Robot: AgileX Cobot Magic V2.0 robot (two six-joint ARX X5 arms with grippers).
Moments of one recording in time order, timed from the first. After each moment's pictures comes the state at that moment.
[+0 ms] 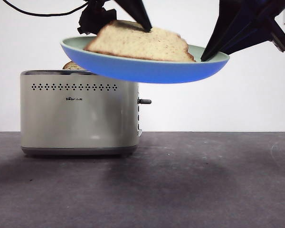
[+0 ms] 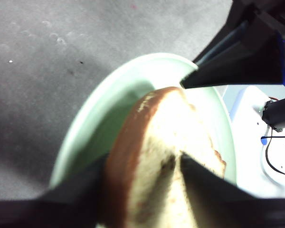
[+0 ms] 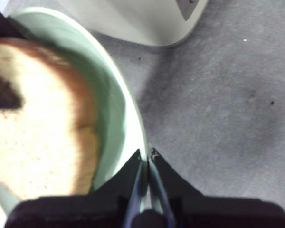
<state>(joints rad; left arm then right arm) -0.60 1.63 1.58 -0.98 0.51 0.13 0.45 1.20 0.99 -0.61 -0.42 0.19</state>
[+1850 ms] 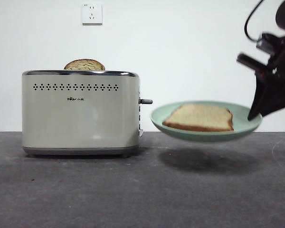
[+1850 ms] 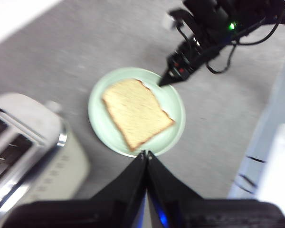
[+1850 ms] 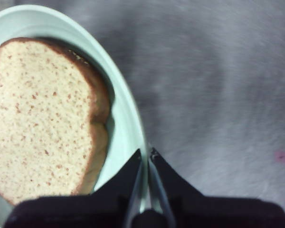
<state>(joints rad) -0.66 1.32 1.74 -1.05 0.20 0.18 0.07 1.55 0.99 -0.42 -0.37 0.20</state>
